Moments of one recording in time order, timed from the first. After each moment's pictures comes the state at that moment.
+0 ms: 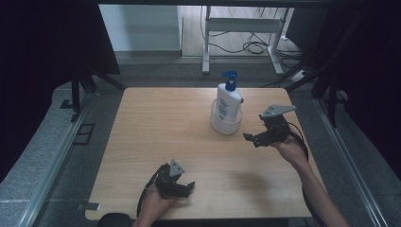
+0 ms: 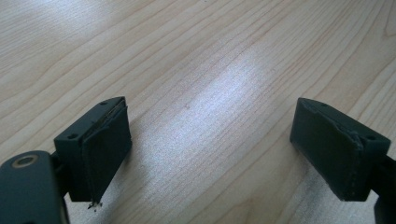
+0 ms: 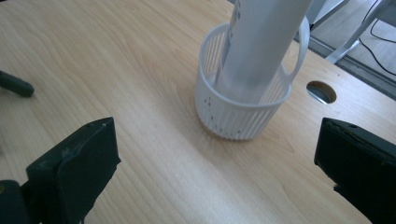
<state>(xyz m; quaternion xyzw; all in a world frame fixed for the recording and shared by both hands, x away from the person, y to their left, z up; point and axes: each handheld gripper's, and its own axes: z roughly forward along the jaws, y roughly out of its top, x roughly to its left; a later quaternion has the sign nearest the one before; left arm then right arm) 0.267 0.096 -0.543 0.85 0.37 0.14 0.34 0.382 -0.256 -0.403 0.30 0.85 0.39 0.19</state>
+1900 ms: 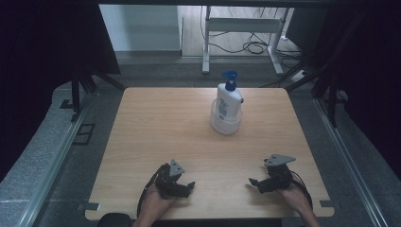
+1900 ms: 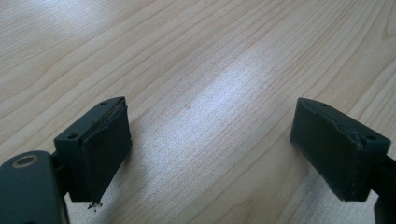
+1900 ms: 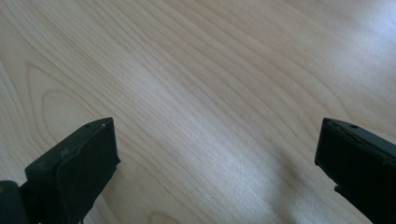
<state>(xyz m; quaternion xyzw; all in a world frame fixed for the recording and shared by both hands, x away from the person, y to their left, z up) 0.267 0.095 -0.543 0.85 0.37 0.14 0.34 0.298 -0.288 -0.531 0.33 0.86 0.35 0.15</state>
